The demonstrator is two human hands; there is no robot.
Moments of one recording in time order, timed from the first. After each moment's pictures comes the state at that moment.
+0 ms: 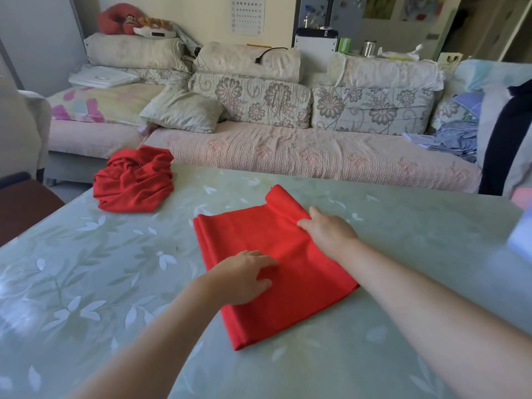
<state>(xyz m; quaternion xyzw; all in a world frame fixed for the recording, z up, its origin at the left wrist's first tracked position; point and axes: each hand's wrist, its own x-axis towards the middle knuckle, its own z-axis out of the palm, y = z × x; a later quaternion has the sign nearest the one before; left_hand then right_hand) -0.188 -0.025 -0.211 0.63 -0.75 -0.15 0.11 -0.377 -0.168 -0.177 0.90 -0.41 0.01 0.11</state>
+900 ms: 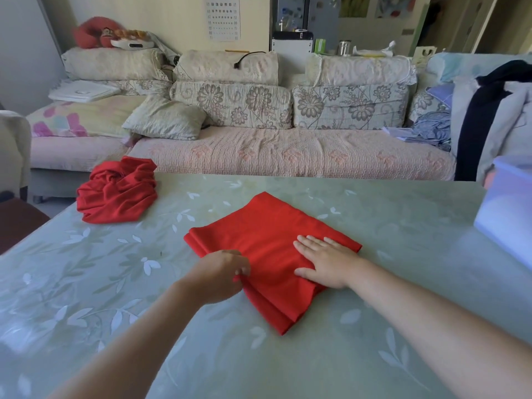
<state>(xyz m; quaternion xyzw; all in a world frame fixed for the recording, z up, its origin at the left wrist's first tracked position) -0.190 -0.010 -0.200 0.59 -0.78 -0.07 0.17 -0.448 -0.134 -0.207 0.91 -0.40 -0.12 -0.01</state>
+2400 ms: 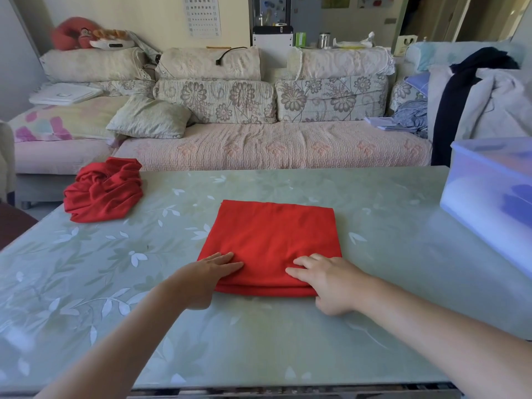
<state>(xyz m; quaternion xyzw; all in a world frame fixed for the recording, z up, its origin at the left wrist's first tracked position) -0.217 0.025 -0.197 0.63 -0.77 -0.10 -0.06 -0.511 -0.039 -0.184 0.93 -0.35 -0.12 -0.02</state>
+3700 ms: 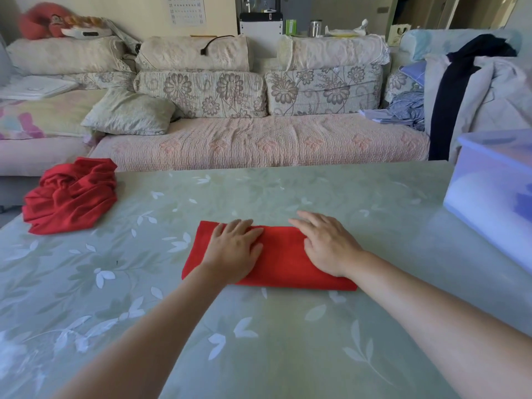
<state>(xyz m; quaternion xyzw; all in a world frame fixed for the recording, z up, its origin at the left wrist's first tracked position) -0.276 -0.089 -0.211 0.67 -0.73 0.05 0.09 -0.511 -0.155 -0.205 0.90 -0.42 0.13 0.00</state>
